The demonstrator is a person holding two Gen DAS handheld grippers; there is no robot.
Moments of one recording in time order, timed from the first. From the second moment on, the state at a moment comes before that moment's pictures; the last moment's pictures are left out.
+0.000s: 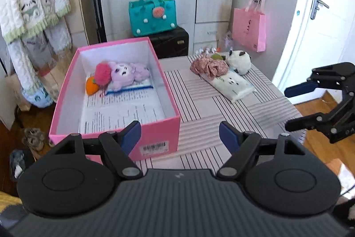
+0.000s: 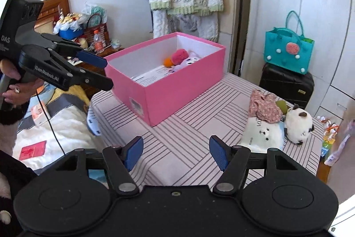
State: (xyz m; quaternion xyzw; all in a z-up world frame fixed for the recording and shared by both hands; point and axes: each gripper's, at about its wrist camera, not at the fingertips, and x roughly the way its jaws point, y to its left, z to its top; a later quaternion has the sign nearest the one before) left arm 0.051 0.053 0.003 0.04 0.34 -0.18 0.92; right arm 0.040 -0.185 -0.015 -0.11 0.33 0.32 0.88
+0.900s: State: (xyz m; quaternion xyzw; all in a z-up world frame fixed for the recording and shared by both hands) left arm 0.152 -0.088 -0.041 -0.02 0.27 -0.21 0.94; right arm 0.142 -0.288 -0.040 -0.03 0.24 0.23 0.94
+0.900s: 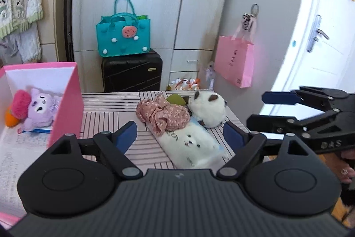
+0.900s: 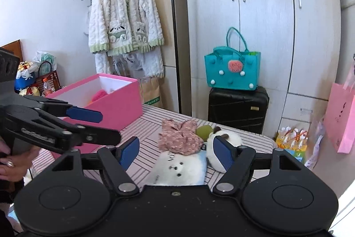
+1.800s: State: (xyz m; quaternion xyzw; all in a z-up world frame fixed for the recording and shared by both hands) left arm 0.294 -0.151 -0.124 0.01 0.35 -0.14 0.93; right arm 0.345 -0.301 -0.079 0.00 0.38 0.32 0.87
